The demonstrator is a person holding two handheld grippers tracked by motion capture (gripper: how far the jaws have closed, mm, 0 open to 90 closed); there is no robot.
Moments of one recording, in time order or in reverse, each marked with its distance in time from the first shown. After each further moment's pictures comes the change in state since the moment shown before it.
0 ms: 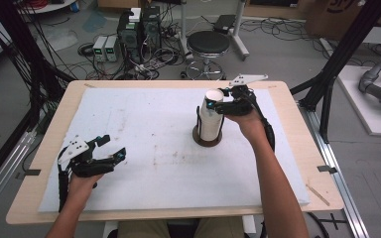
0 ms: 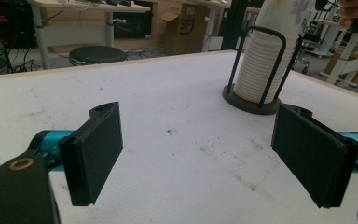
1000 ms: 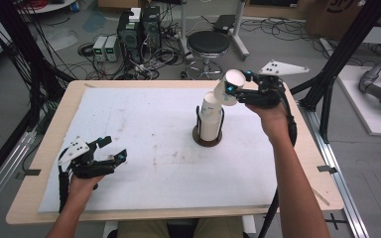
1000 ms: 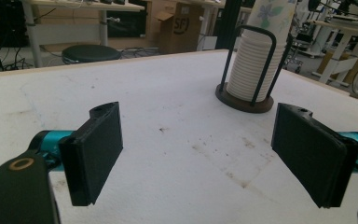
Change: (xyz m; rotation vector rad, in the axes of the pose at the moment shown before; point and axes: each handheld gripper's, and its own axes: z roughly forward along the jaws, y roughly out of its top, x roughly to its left) left arm -0.003 -0.002 -0.001 0.002 -0.023 -0.006; right arm 0.003 0.026 -0.082 -0.212 -0.065 -0.031
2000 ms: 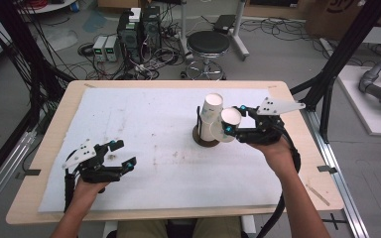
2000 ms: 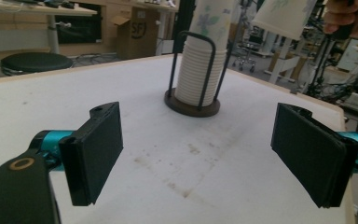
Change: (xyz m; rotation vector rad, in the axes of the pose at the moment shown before) left arm -0.025 0.006 0.008 -0.016 -0.190 0.017; right arm 0.047 -0.058 -0.023 0.080 0.163 -0.036
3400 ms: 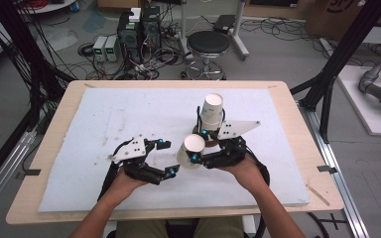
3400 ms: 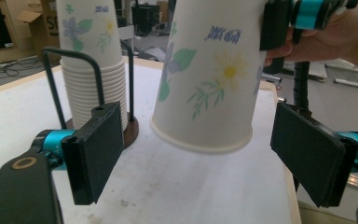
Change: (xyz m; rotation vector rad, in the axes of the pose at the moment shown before) left arm -0.059 0.024 0.093 0.087 -0.293 0.136; right arm 0.062 -0.016 0.060 0.039 0.259 -0.033
